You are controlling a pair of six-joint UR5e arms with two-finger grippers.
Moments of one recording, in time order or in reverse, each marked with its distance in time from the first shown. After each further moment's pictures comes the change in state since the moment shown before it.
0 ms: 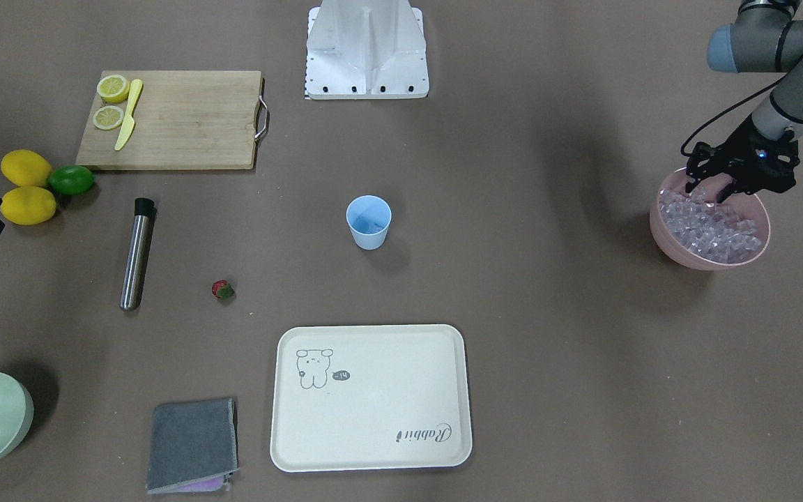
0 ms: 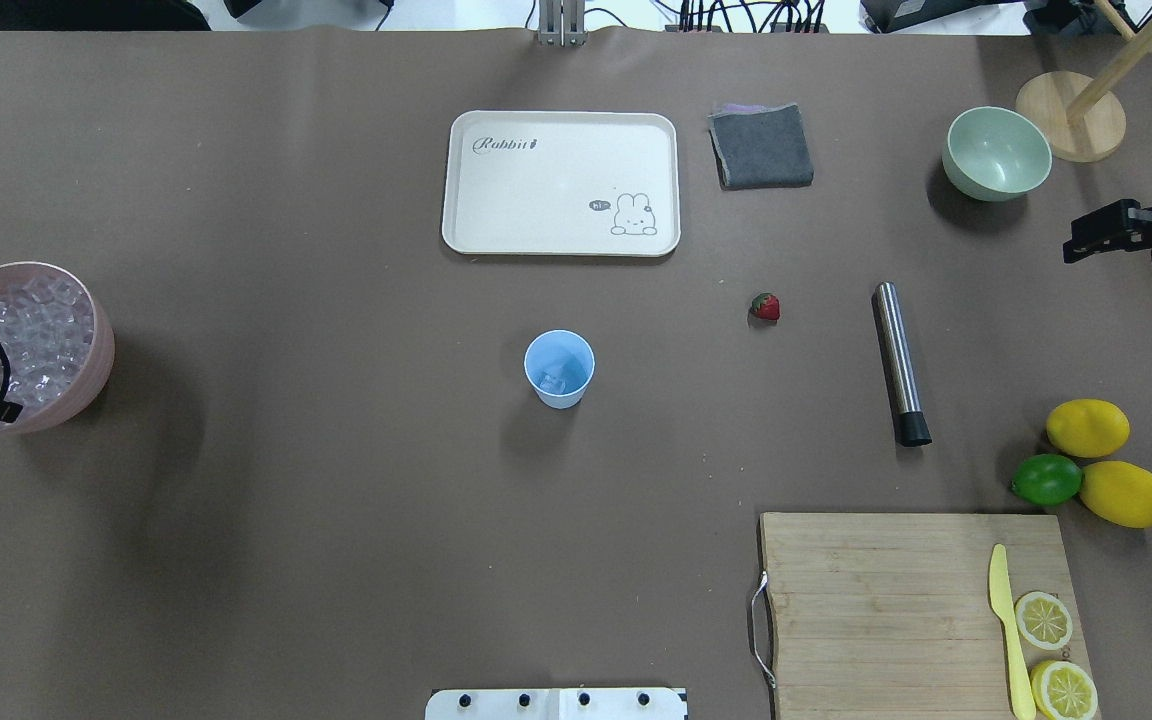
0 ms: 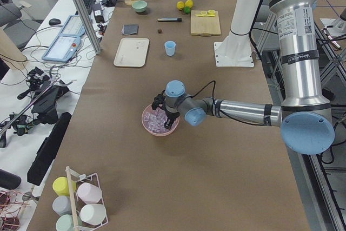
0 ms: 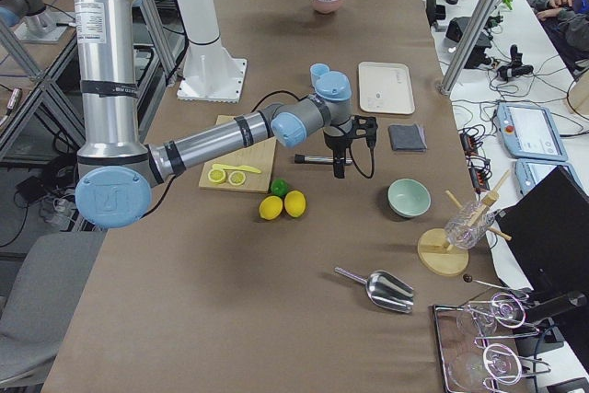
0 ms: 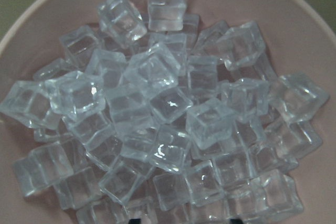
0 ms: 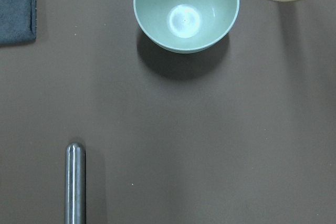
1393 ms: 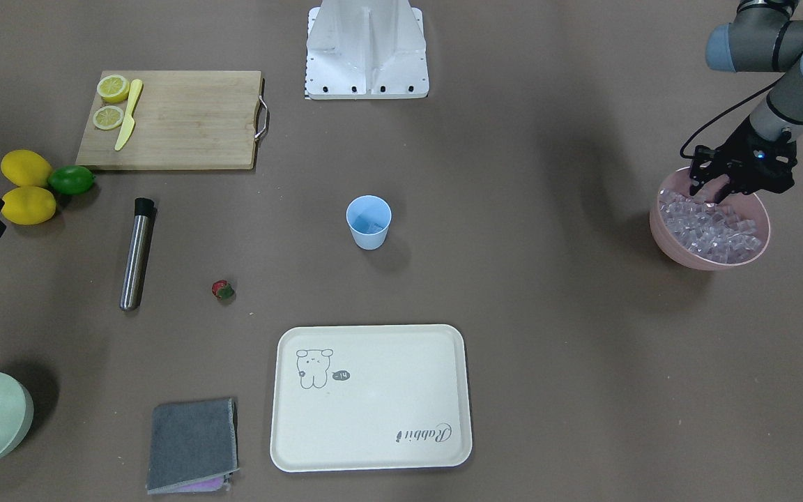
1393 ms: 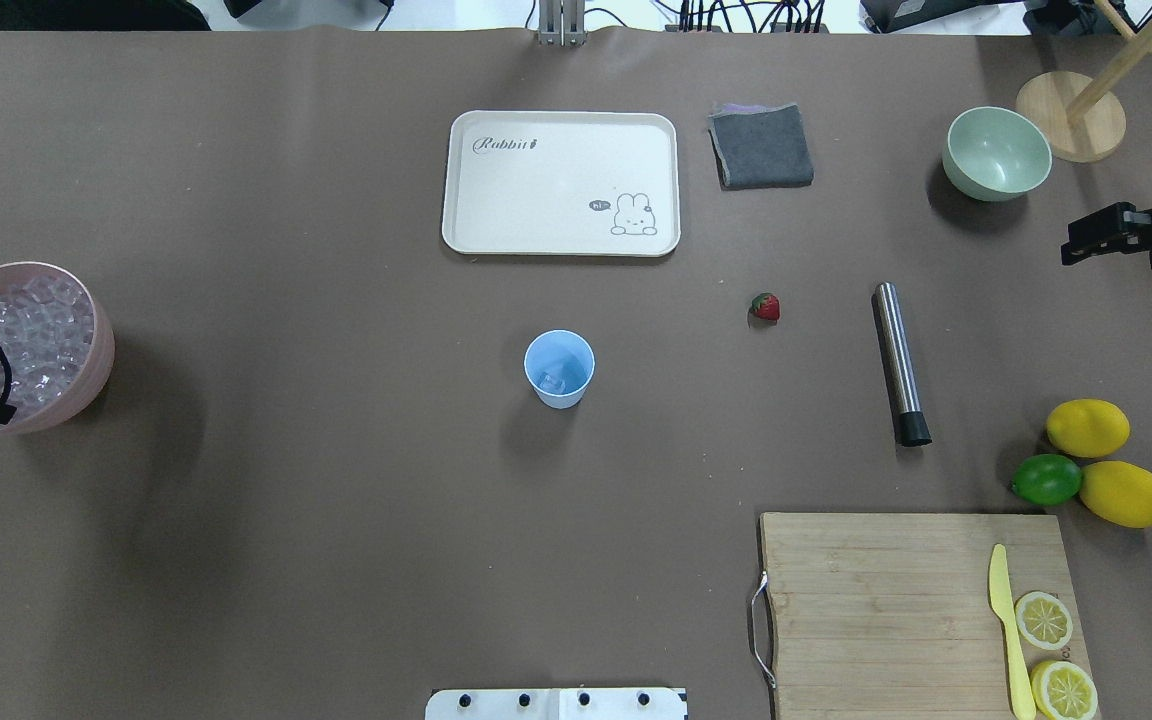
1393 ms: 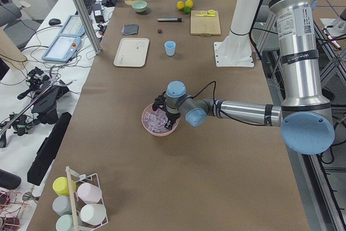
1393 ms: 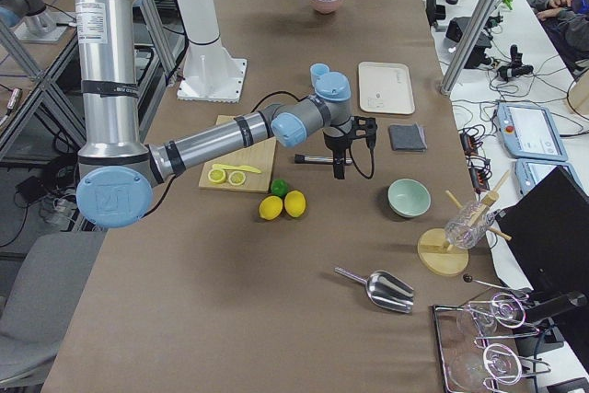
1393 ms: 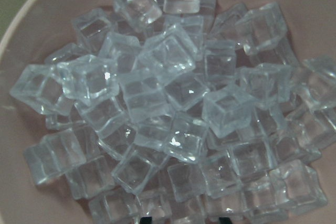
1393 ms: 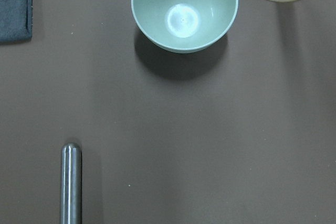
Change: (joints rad) left arm 0.015 0.002 0.002 0.001 0.029 -0.001; right arm -0.007 0.000 -0.002 0.000 -0.013 -0.001
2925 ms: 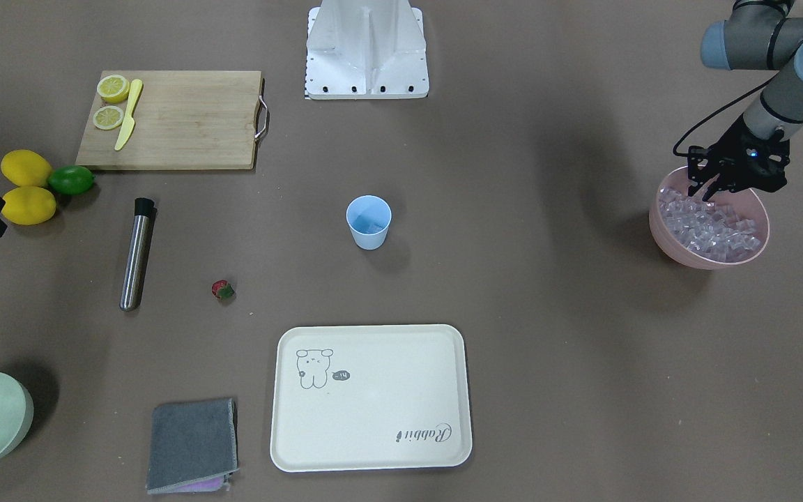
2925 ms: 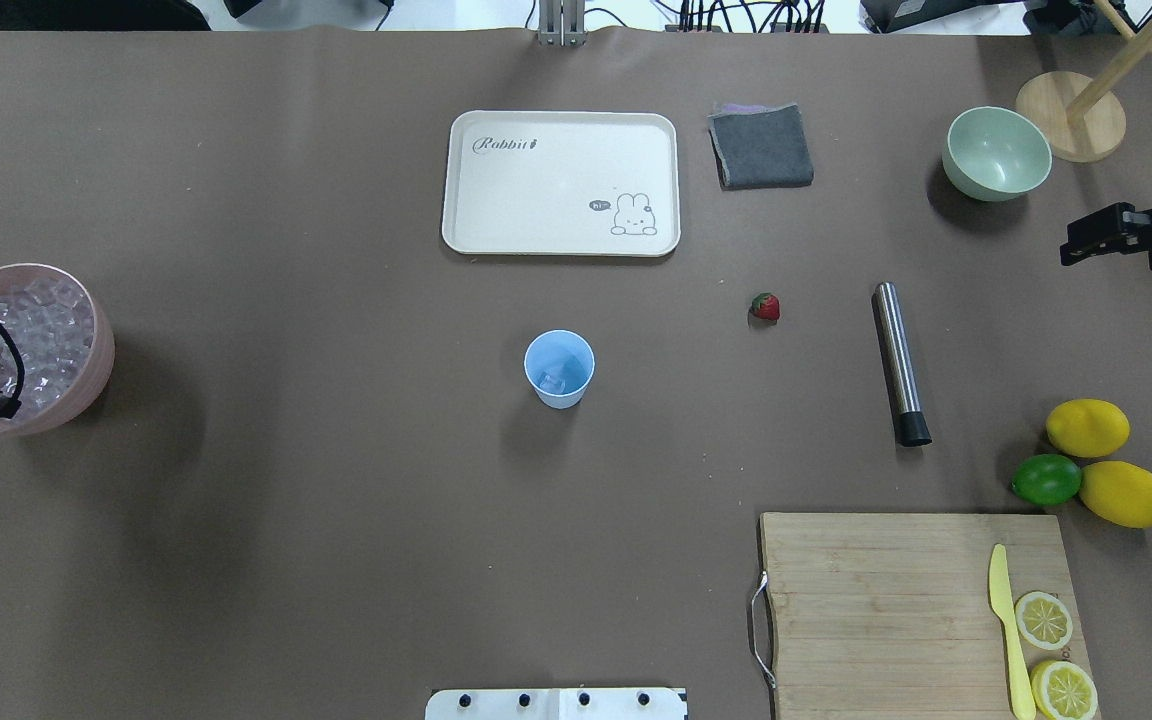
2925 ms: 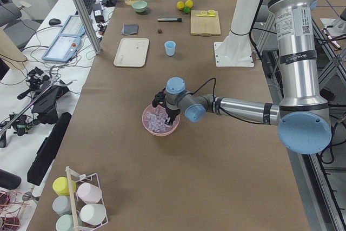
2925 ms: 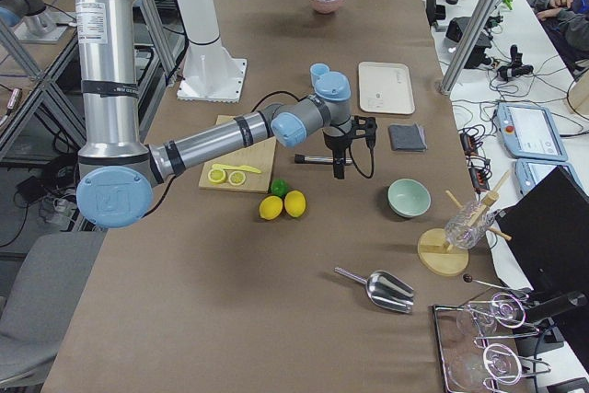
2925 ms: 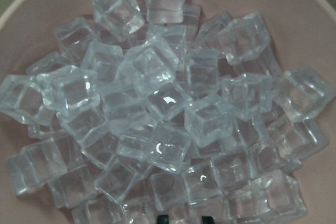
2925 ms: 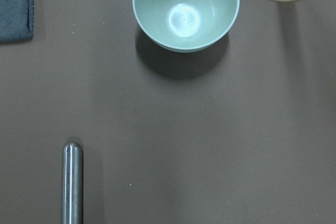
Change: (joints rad) left arm 0.000 -0.020 -0.053 0.078 -0.007 0.007; right arm -0.001 0.000 0.001 0.000 0.001 0.001
